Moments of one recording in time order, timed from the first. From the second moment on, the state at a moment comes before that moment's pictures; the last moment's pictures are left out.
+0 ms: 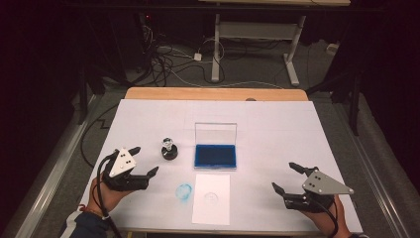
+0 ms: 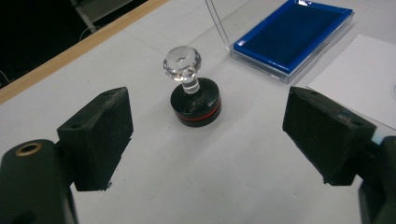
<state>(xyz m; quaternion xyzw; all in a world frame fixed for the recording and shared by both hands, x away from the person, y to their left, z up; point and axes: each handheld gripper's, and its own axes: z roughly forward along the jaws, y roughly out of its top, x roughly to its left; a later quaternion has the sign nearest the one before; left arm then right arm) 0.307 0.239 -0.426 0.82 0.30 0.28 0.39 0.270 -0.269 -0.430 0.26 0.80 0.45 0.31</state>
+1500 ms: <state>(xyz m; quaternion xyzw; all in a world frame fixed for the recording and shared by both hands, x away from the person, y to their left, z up) 0.427 0.193 -0.416 0.91 0.31 0.11 0.26 0.277 -0.260 -0.438 0.24 0.83 0.41 0.27</state>
